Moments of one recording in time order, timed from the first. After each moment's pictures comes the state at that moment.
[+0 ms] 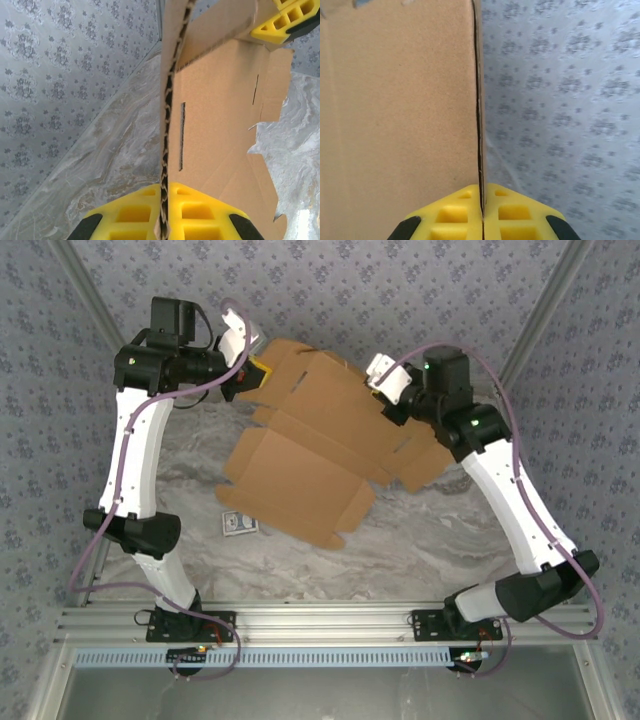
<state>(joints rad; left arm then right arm) -0.25 1.80 2.39 -1.25 0.71 0.56 0.43 1.40 1.63 -0.62 -0.09 -0.73</state>
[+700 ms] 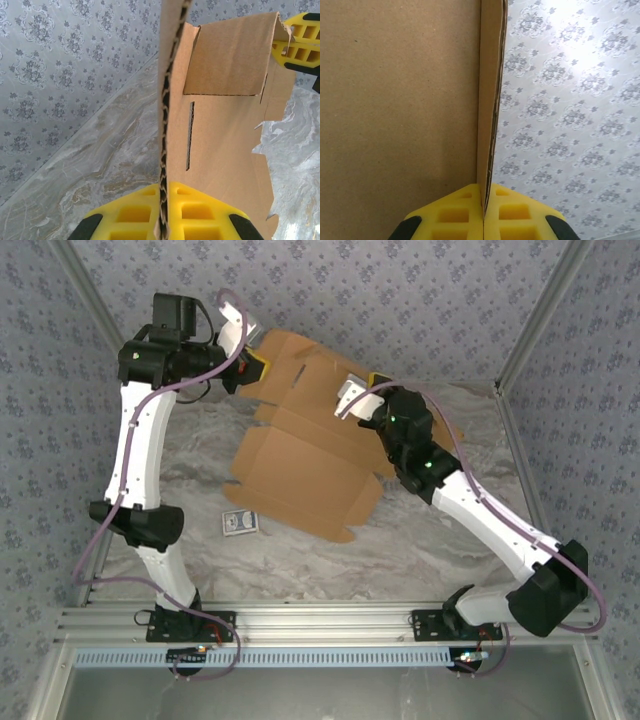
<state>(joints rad) -0.23 1.87 2.45 -1.24 0.70 0.45 0.63 1.33 1.21 0.12 0.45 -1.06</state>
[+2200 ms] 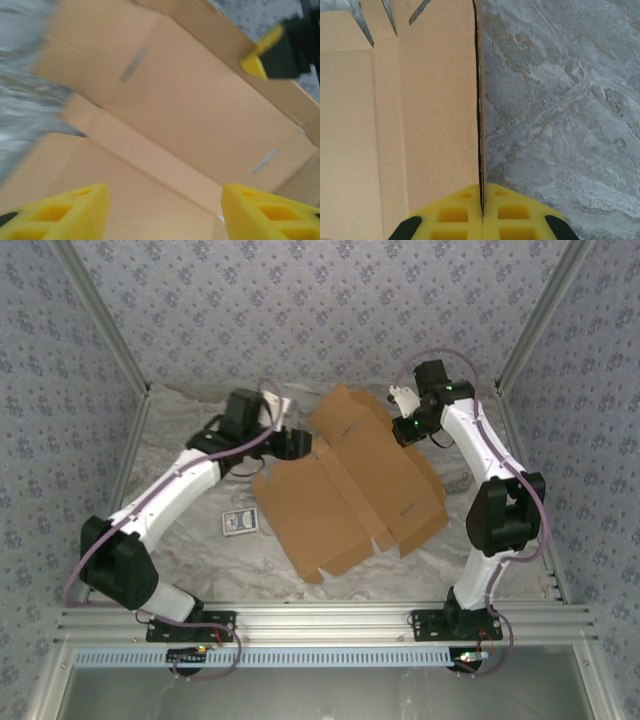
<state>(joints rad) -0.54 1.51 1.29 -0.43 0.37 -0.28 0.19 1.82 1.73 -1.05 -0.21 -0.28</state>
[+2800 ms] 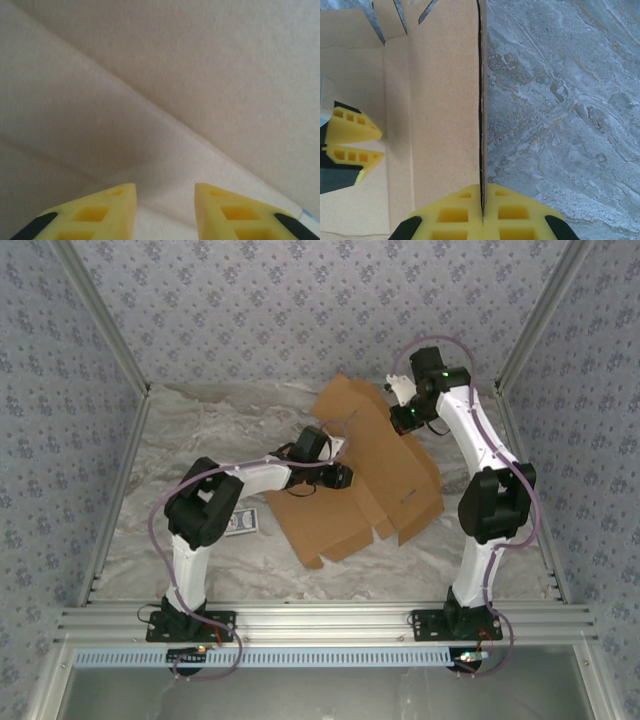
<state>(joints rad) -0.68 2.06 1.33 -0.06 0.38 -0.38 0.20 1.92 1.91 -1.13 -0.18 -0.28</state>
